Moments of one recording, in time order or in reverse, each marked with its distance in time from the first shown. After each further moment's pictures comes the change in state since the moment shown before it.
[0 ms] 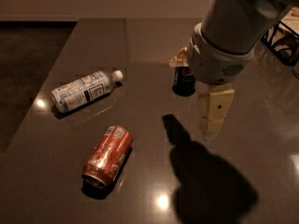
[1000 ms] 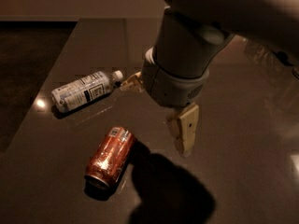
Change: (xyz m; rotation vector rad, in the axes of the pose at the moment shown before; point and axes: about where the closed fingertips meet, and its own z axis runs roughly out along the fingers) arm -0.079 0.020 0.025 -0.029 -0.064 -0.430
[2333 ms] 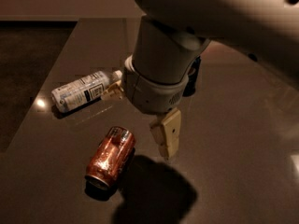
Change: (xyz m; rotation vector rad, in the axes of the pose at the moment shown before) arm -0.033 -0.009 0.015 -0.026 -0.072 -0.097
